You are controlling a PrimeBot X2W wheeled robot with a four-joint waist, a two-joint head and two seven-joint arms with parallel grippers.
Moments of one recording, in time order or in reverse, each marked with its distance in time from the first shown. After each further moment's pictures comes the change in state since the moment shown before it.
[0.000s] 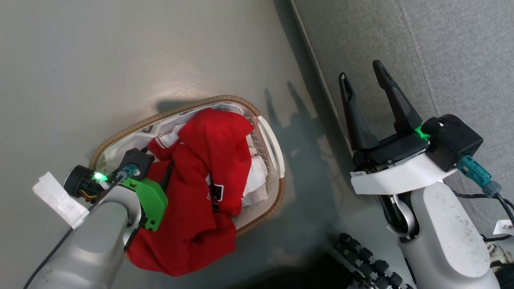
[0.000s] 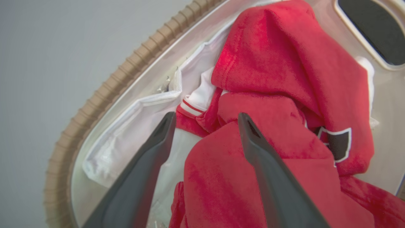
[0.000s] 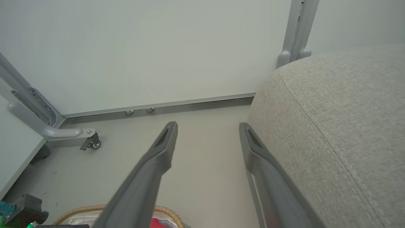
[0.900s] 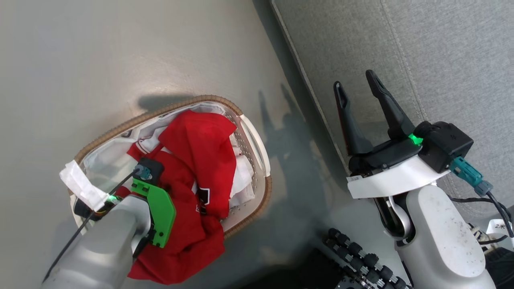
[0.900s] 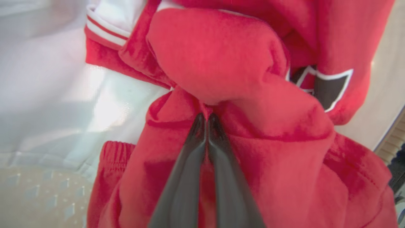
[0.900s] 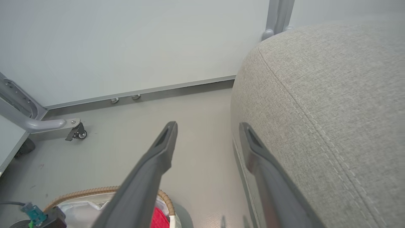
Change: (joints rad) left arm -0.043 -0.012 -0.276 0.059 -0.334 0.000 0.317; right arm 0.008 0.001 0.018 0.041 0.033 0.000 0.000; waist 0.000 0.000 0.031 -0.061
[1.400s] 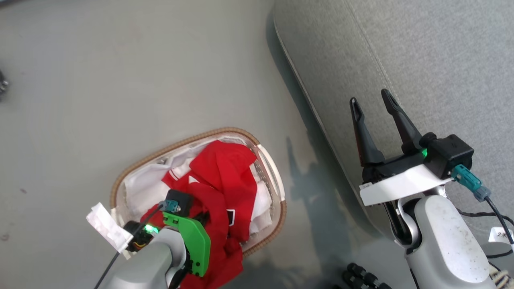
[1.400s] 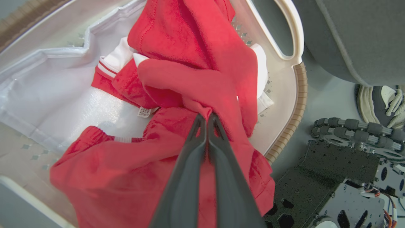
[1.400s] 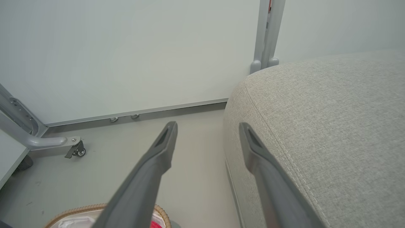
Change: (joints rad) left arm 0.123 -0.095 -0.034 -0.039 -0.149 0.000 -0.184; right arm 0.039 0.001 -0.076 0.086 -0.055 0.000 0.000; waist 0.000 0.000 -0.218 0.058
